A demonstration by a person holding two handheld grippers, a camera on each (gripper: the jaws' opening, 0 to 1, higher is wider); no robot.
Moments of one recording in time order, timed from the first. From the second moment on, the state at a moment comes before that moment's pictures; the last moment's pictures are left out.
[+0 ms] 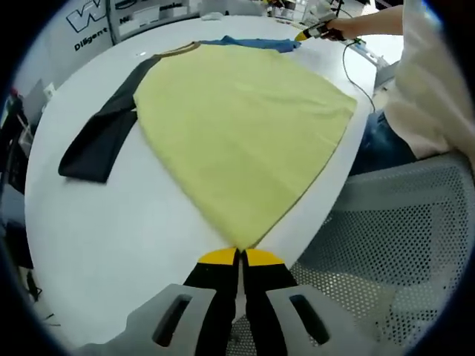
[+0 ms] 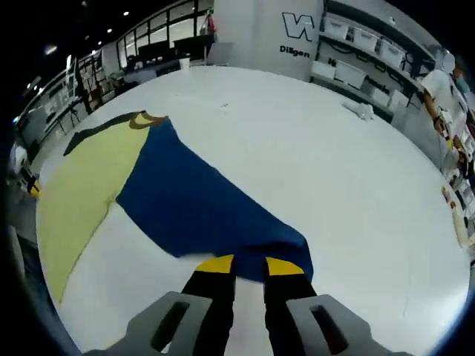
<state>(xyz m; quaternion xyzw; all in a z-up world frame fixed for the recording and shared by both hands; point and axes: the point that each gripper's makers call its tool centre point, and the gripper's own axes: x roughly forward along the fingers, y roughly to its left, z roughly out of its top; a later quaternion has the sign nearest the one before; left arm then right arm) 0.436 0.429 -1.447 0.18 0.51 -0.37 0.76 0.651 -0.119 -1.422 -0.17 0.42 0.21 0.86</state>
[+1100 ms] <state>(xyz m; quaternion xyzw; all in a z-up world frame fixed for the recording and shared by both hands) 0.437 0.429 -1.446 0.19 0.50 -0.37 0.76 0.598 -0.153 -1.412 -0.35 0.46 0.39 0.72</state>
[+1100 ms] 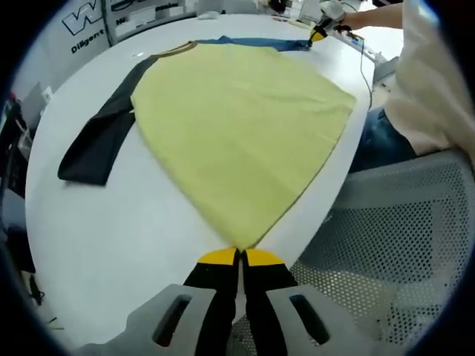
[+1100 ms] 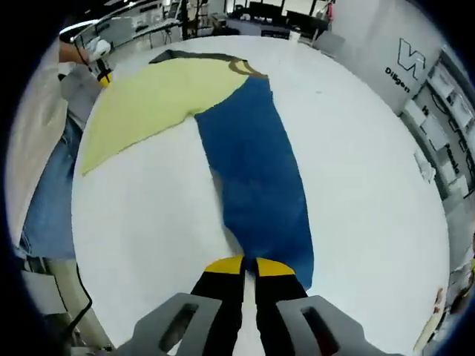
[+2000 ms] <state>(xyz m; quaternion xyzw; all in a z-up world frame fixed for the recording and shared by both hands) 0.435 0.435 -1.446 0.19 0.51 -0.36 0.75 0.604 -0.215 -1.440 -0.19 0.51 0.16 0.82</state>
